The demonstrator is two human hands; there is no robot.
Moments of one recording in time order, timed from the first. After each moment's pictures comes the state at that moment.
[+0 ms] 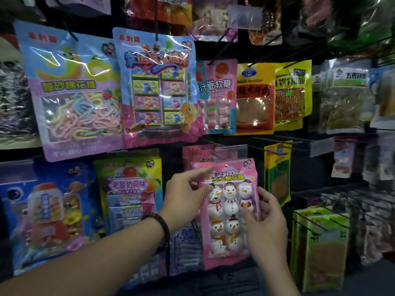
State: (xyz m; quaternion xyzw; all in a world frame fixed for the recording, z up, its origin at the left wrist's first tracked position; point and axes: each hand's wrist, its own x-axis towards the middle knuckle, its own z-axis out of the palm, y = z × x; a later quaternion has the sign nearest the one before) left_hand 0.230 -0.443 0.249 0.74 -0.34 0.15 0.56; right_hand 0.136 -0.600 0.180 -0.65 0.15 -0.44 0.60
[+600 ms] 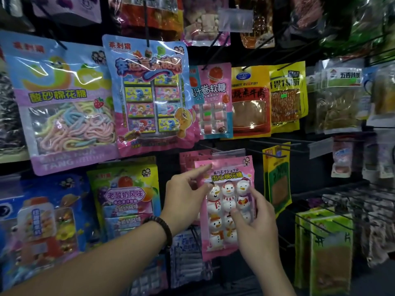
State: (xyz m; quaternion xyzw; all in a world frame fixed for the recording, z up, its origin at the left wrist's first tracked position) left_hand 0.248 -0.457 0.254 0.73 -0.34 0.17 0.57; right_hand 0.149 -0.592 0.184 -0.71 0.10 -0.43 0.56
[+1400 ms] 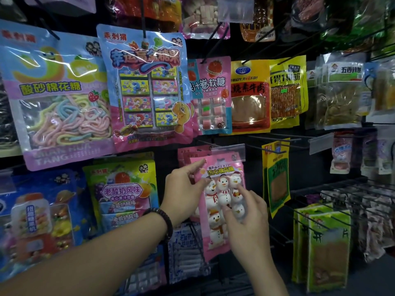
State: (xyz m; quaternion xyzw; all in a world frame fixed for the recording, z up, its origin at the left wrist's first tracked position) left_hand 0.262 -0.462 0.255 0.75 -0.32 0.20 0.54; right_hand 0.161 -0.584 0.177 -0.75 0.10 -0.41 0.51
